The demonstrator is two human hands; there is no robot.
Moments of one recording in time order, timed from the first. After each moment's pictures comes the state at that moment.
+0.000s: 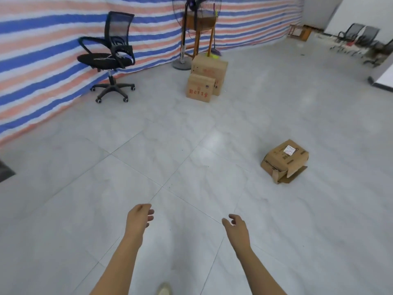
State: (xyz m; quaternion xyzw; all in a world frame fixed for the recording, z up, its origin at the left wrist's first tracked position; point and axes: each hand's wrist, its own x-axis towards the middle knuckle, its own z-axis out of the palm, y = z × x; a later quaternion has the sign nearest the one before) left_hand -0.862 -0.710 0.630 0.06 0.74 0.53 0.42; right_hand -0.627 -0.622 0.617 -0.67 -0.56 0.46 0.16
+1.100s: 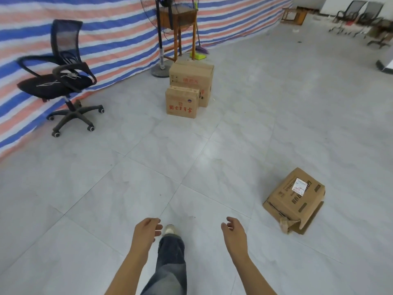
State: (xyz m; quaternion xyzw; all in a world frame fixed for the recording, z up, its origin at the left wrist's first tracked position) left_hand -0.902 -0.191 0.623 0.10 0.76 0.45 0.45; right_hand -0.698 -0.112 0.593 -0.68 -0.51 0.49 0.19
